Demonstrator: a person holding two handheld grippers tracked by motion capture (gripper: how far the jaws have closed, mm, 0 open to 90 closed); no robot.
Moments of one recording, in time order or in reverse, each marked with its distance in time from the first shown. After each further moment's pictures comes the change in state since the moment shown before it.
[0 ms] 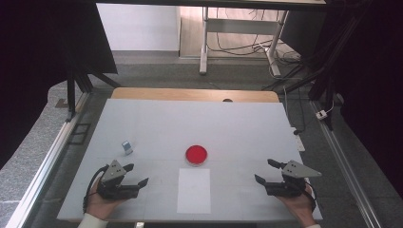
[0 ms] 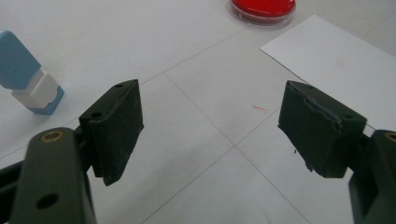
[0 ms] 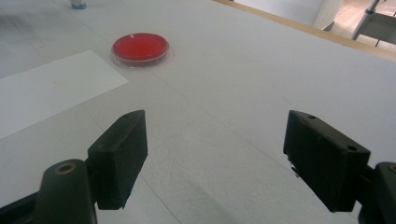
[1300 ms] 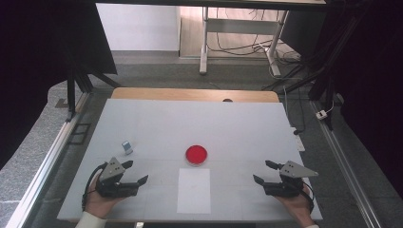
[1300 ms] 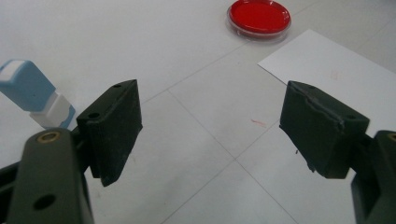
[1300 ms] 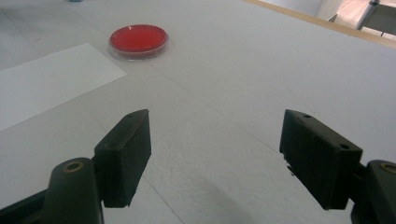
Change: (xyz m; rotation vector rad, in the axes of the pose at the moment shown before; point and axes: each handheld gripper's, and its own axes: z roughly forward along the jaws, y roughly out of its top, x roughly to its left) left arm 0.001 0.012 -0.008 -0.027 0.005 0.022; right arm 0.000 -0.006 0.007 0.021 0.003 0.010
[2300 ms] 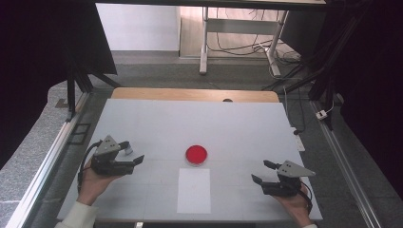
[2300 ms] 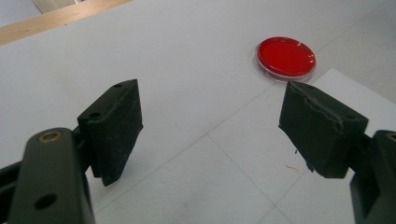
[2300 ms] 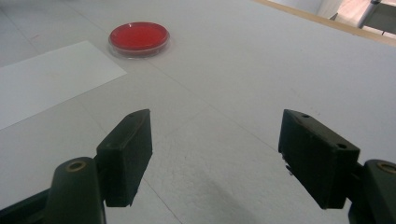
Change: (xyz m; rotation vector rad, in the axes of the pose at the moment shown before) left arm 0.038 0.046 -0.002 0.001 0.021 -0.003; right arm 0.003 0.001 0.005 0.010 -0.001 -0.005
